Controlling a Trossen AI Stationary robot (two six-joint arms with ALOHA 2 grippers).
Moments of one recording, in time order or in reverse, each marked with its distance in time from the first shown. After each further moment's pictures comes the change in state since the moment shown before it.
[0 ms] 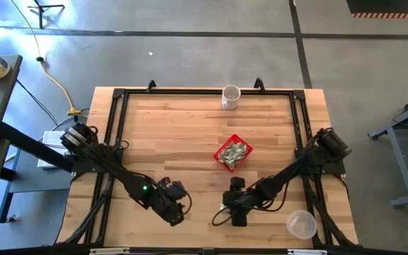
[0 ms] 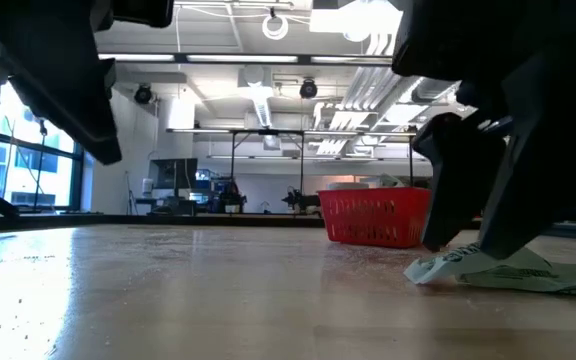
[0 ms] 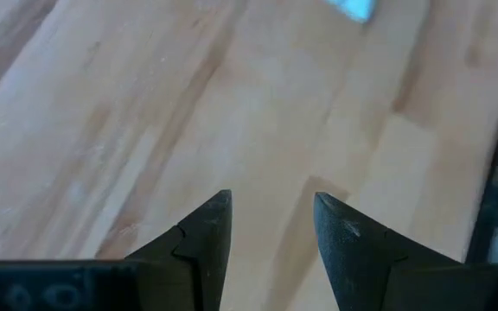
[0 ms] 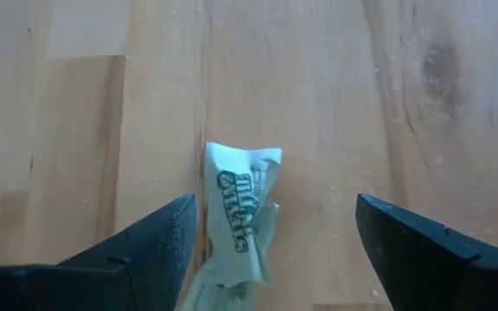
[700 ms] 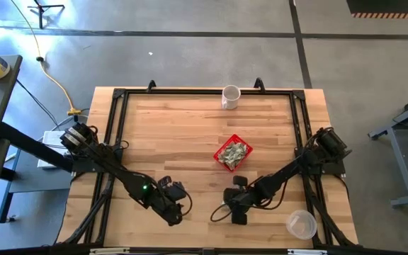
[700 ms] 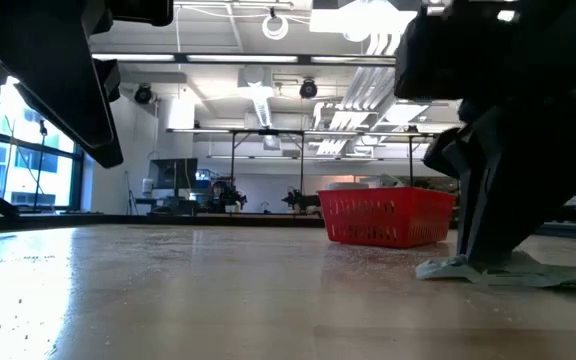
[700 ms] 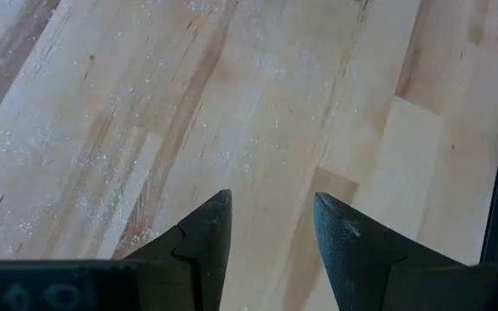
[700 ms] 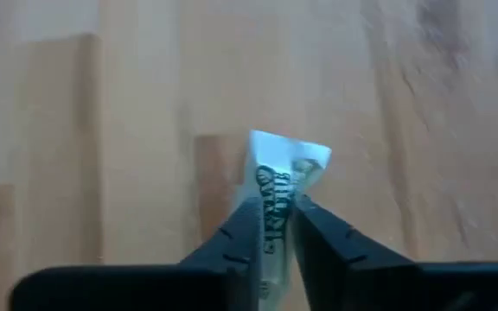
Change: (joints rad) left arm 0.006 -0.003 -0.014 -0.004 0.007 0.089; right arm -0.025 0.002 0.001 -0.064 -0.049 0.076
